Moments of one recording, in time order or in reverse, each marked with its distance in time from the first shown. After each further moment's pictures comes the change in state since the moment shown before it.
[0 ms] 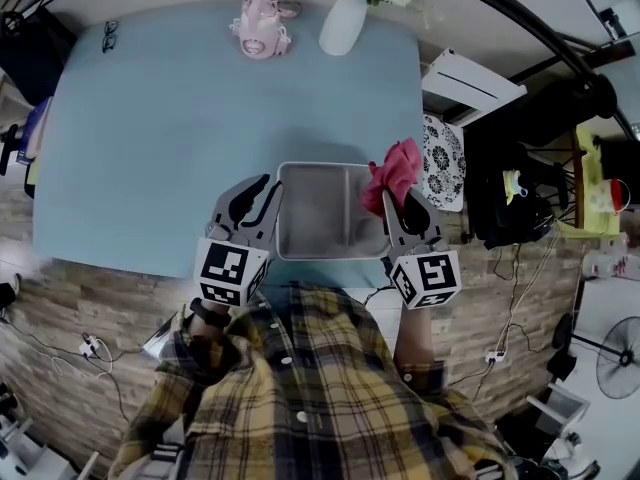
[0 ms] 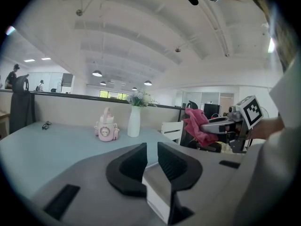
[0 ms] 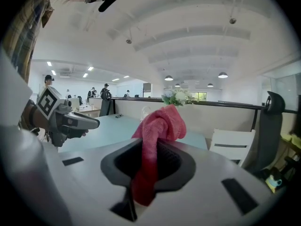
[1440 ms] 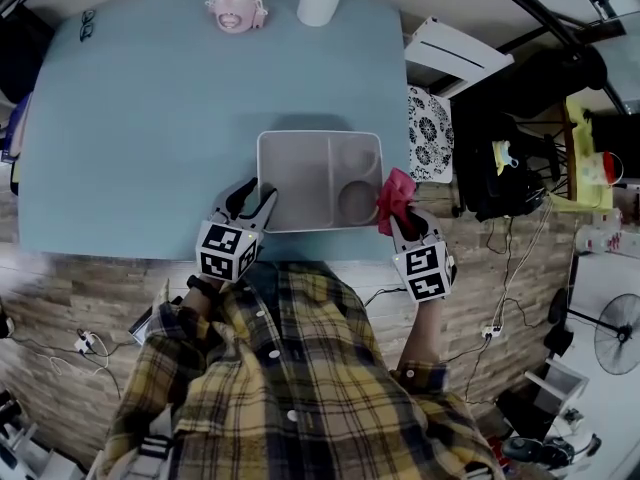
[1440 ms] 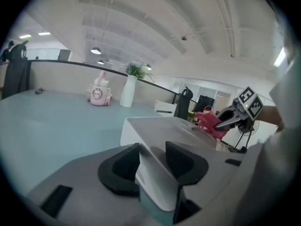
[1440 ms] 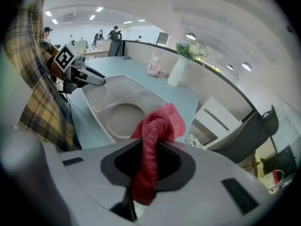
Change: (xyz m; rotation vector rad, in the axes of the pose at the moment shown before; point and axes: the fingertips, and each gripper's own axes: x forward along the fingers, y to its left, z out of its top) left arm 0.012 -0.028 -0.131 -0.109 0.193 -0.101; right arm -0.089 -0.025 -0.150 -0.298 0.653 0.007
